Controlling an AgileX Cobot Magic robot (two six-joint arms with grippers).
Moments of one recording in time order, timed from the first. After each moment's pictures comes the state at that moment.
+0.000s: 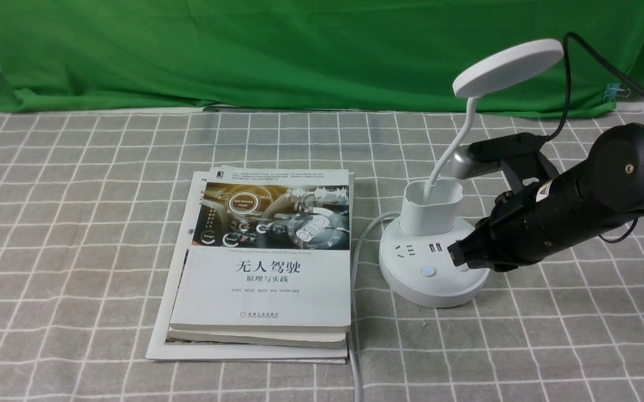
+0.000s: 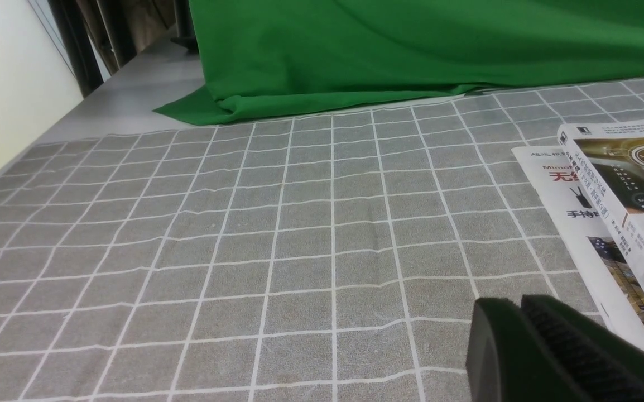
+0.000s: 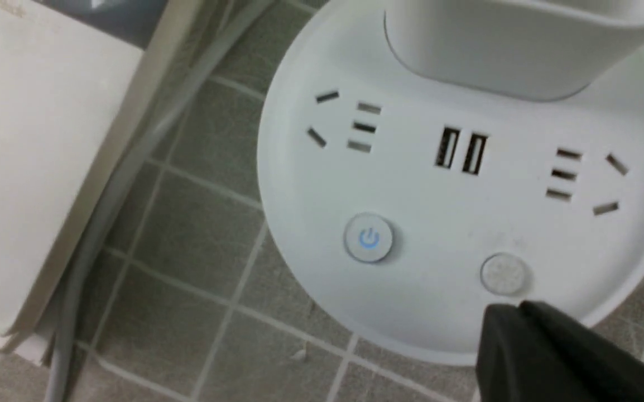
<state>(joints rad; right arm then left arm) 0.37 1.69 -1.05 0.26 0.54 -0.26 0.08 0.00 0.01 0.06 0.23 0.11</state>
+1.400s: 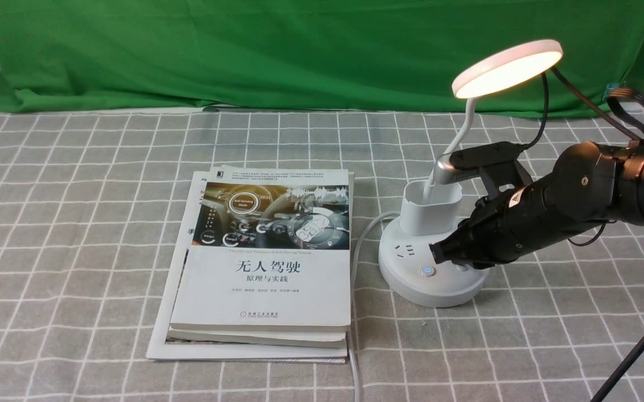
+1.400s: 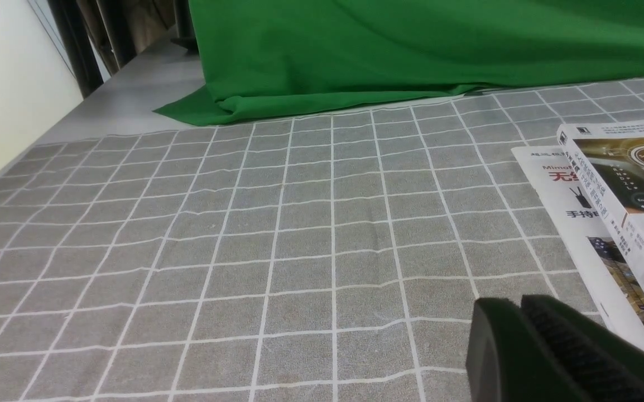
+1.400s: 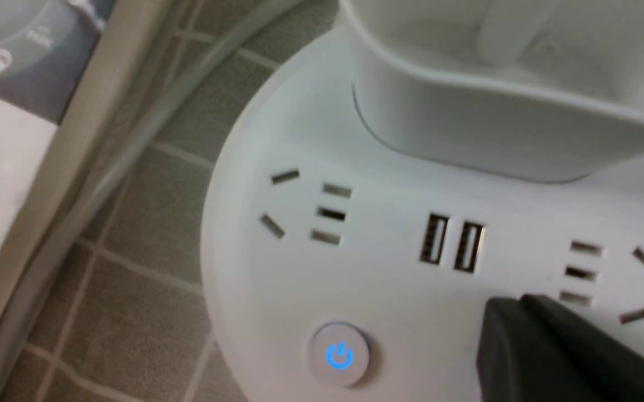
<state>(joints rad) 0.37 1.82 -1.08 0.28 0.41 -0.28 0.08 0.00 0.01 0.06 0.23 0.11</state>
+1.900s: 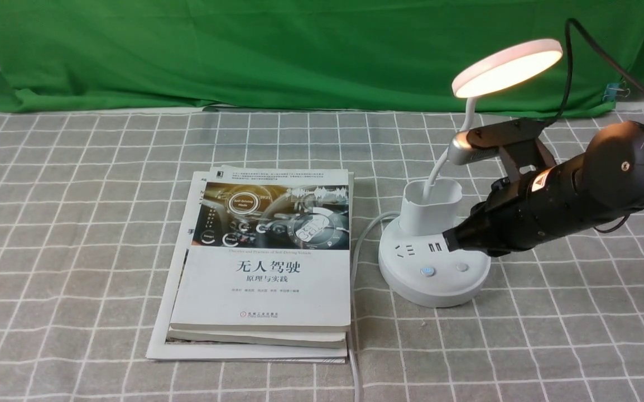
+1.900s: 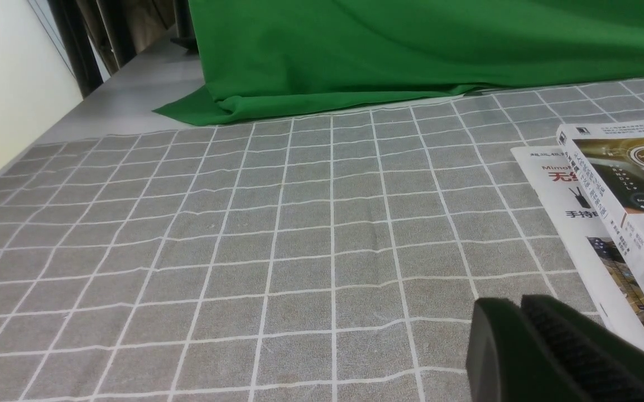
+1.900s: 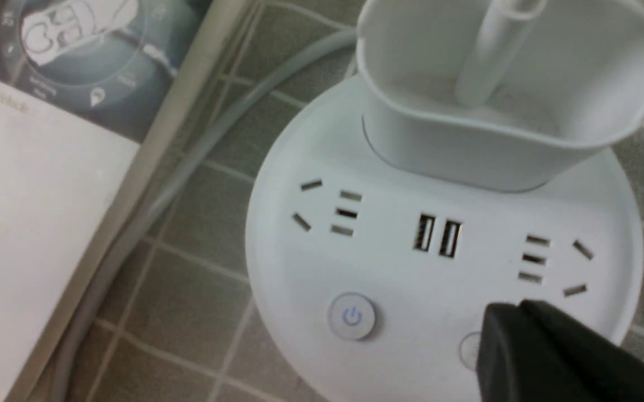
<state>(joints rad) 0.37 1.69 -1.05 0.27 0.46 -0.28 0.08 0.00 0.01 0.06 0.23 0.11</state>
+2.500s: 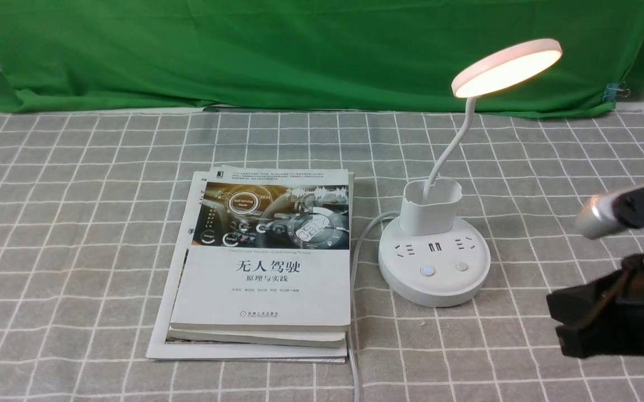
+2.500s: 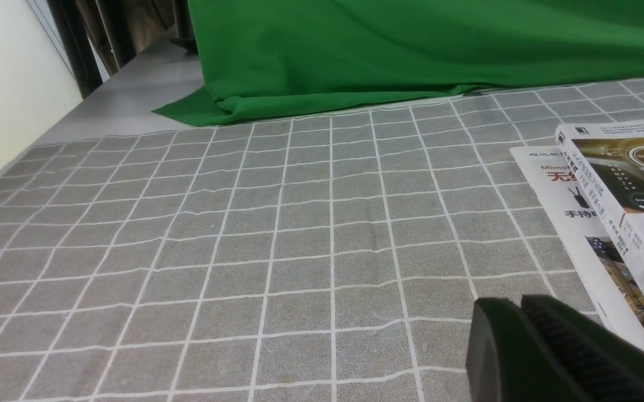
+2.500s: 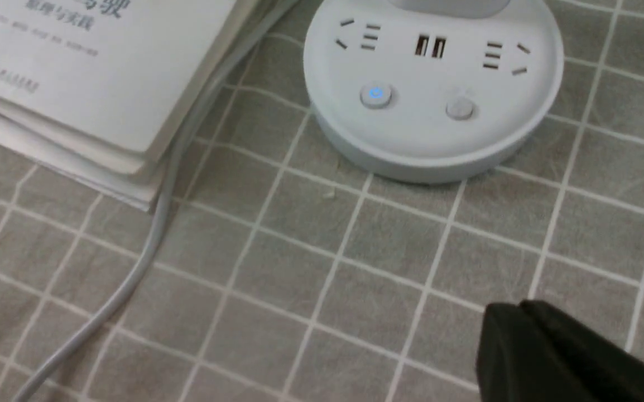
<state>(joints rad) 0.37 1.00 -0.59 0.27 0.50 -0.23 0.08 0.00 0.01 0.06 0.23 0.11</state>
